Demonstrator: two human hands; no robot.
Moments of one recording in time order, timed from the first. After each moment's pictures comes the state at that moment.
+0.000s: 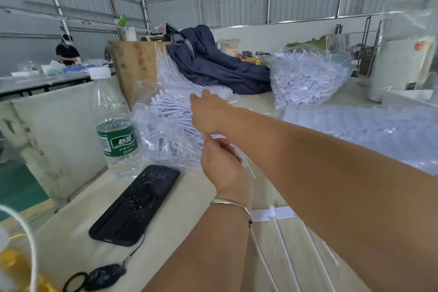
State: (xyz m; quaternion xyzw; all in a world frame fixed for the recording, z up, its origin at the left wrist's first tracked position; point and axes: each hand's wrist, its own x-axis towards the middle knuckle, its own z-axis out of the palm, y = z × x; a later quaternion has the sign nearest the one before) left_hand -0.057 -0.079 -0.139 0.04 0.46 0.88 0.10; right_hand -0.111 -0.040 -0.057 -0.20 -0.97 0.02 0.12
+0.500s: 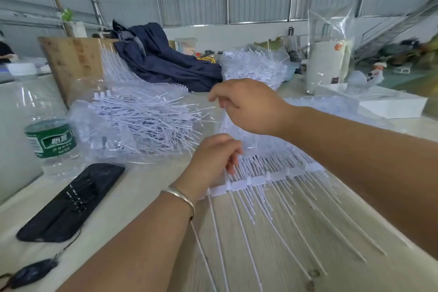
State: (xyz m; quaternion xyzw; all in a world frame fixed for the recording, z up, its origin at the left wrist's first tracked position) left_hand -0.008 -0.070 -0.140 0.45 0.67 0.54 0.25; right_hand 0.084 0.006 -0.049 -0.16 -0.95 -0.01 0.26
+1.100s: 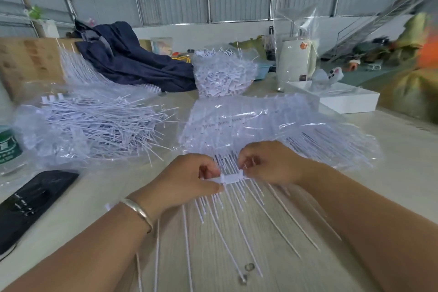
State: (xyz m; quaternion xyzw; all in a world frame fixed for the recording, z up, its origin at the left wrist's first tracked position) left_hand 0.014 -0.067 -0.160 0.63 0.70 0.31 0.13; right_hand 0.194 0.061 -0.142 -0.26 -0.95 0.16 0.12
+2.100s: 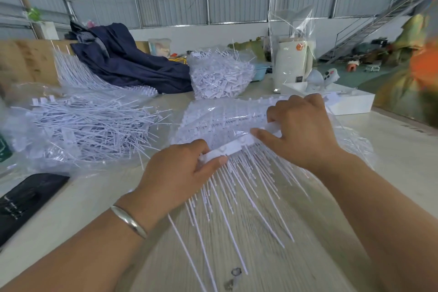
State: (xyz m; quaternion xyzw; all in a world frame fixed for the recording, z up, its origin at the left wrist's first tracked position) left_hand 0.040 -0.078 -0.135 0.63 0.72 0.23 -0.17; right_hand 0.233 0.065 -0.103 -0.30 -0.86 -0.18 0.36
